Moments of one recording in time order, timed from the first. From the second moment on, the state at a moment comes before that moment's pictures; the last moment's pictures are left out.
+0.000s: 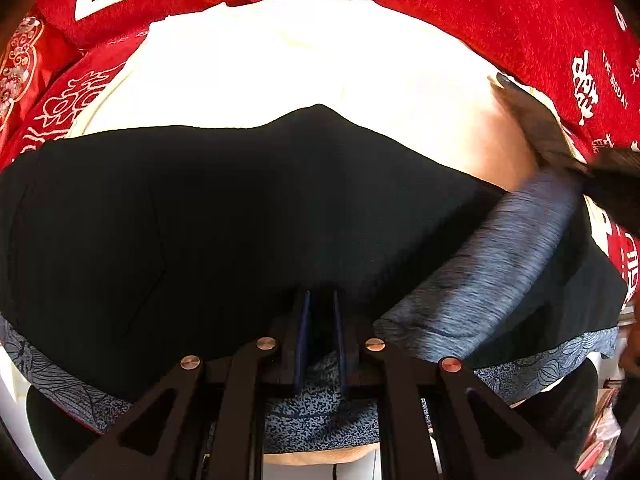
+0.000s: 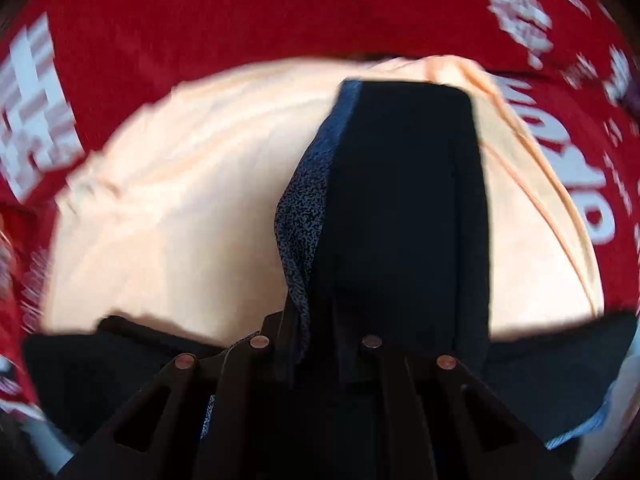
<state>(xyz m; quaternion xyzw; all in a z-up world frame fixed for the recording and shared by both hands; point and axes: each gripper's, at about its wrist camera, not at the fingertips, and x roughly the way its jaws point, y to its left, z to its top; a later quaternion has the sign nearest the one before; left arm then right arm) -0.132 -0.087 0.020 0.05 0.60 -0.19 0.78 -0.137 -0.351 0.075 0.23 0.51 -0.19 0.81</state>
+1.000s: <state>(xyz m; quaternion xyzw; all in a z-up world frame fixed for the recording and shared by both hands) -0.152 -0.106 0.020 0.11 0.58 -0.17 0.78 -0.241 -0.291 0.117 0.05 0.43 -0.20 0.88</state>
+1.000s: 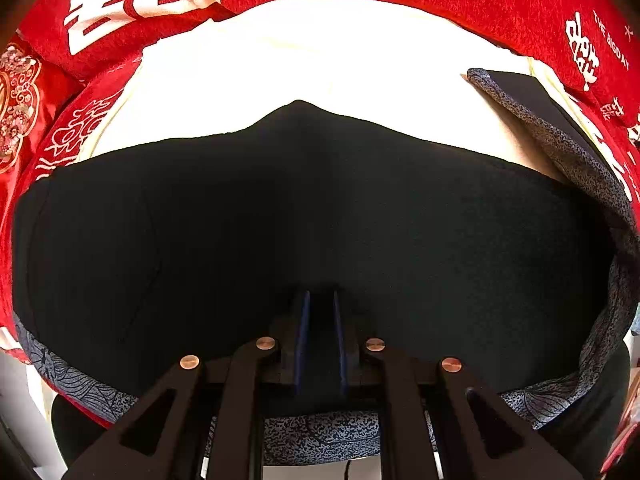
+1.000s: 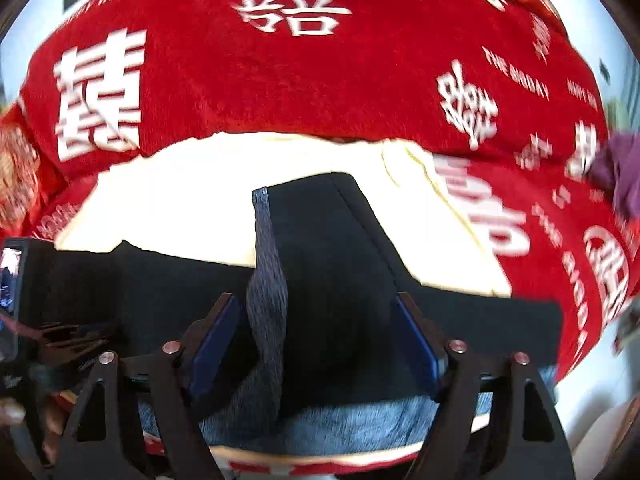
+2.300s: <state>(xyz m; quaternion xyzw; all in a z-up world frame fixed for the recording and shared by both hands) -0.144 -0.104 0.018 0.10 0.60 -0.17 0.78 -0.403 -0.469 0.029 0.48 0.32 -0.21 0.79</state>
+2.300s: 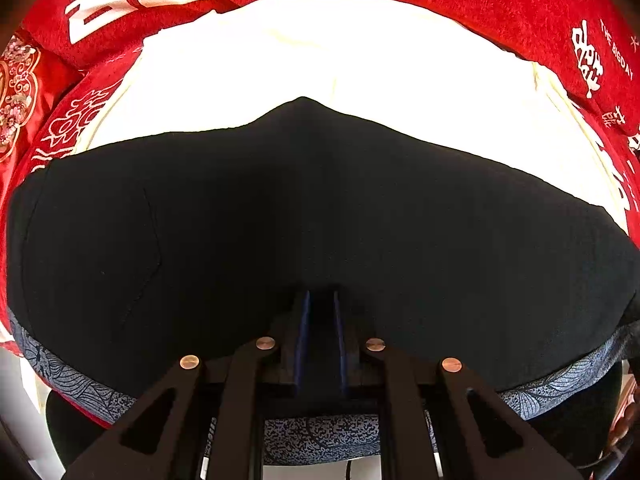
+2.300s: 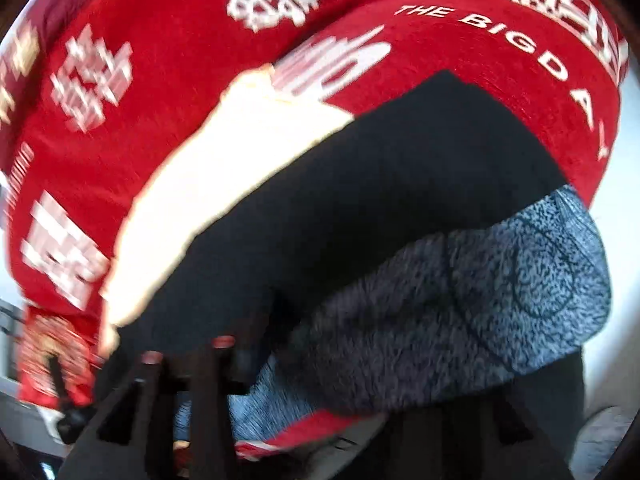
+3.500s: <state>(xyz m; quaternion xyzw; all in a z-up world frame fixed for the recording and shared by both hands) -0.136 -0.109 0.018 0.07 0.60 -0.15 0.78 -0.399 -0.518 0.036 0.36 0.37 -0.26 0.82</state>
